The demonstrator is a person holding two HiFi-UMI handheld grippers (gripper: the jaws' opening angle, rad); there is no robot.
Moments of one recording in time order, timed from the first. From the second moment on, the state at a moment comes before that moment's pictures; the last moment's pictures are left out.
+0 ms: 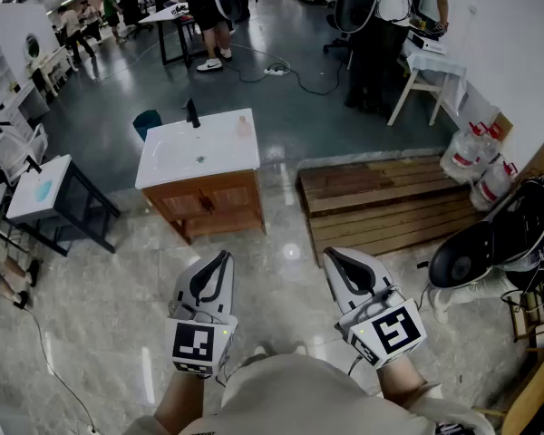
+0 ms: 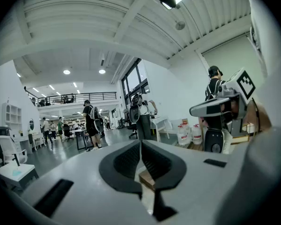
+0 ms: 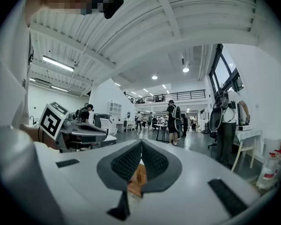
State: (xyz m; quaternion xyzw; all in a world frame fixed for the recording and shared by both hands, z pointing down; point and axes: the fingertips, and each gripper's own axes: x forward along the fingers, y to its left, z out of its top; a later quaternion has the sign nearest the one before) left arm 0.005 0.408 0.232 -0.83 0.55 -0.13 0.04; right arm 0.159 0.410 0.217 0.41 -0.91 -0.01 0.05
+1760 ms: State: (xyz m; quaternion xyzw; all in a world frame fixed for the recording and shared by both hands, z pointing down) left arm 0.053 0.287 0.306 -0.84 0.52 -0.14 0.05; right arm 0.176 0.291 0.306 0.41 -0.91 -0.01 0.07
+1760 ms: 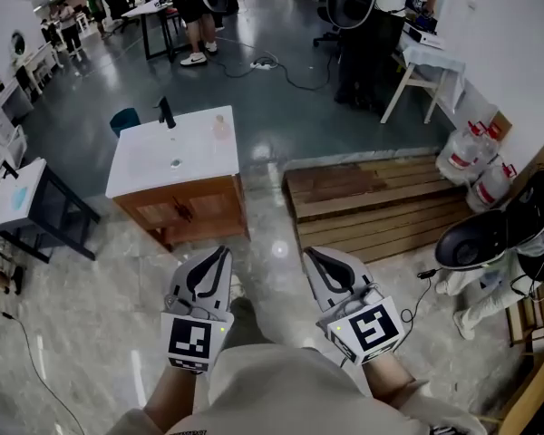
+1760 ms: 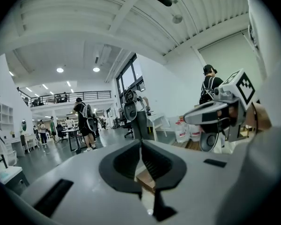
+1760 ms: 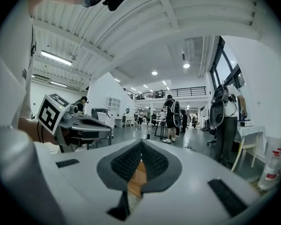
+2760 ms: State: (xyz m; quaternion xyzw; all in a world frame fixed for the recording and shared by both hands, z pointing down) left arm -0.118 -0.049 0.312 -0.85 0.51 -0.16 0.00; right arm -0.001 -0.041 0.311 0.41 -0.90 0.03 0.13
